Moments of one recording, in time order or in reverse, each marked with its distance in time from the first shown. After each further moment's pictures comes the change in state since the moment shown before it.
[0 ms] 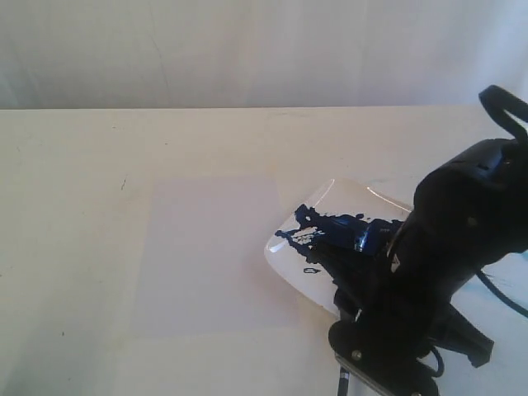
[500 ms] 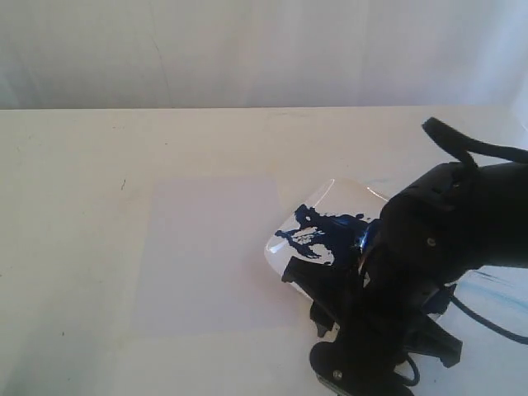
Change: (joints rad) left arm 0.000 0.000 0.000 0.000 0.000 0.000; right arm 0.050 0.087 0.000 0.000 -0.089 -0.064
